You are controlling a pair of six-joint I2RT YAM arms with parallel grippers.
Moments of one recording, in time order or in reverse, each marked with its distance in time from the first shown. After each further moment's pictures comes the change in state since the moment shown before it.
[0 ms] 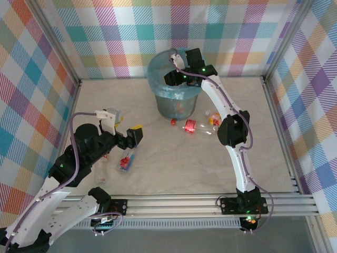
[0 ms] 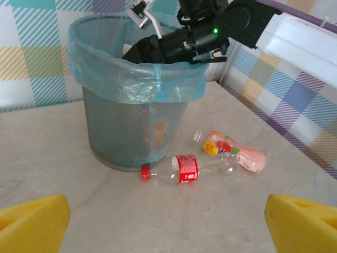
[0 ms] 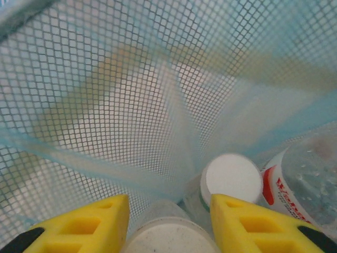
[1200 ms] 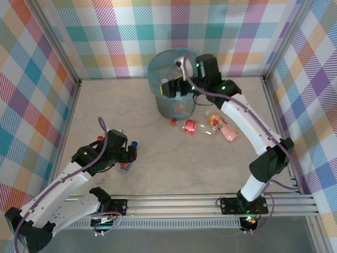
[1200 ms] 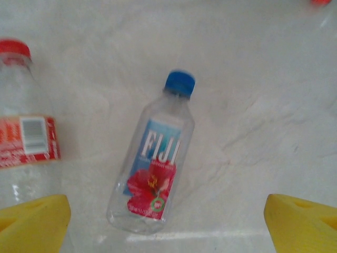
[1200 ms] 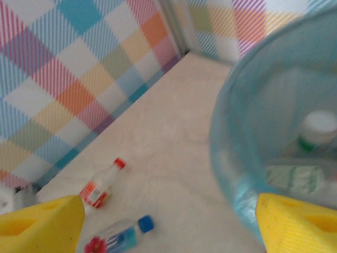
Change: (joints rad) left arm -0.002 0.169 -0.147 -0.501 -0.233 -0.362; right arm 0.156 -0.757 -0.787 0.237 0.066 0.239
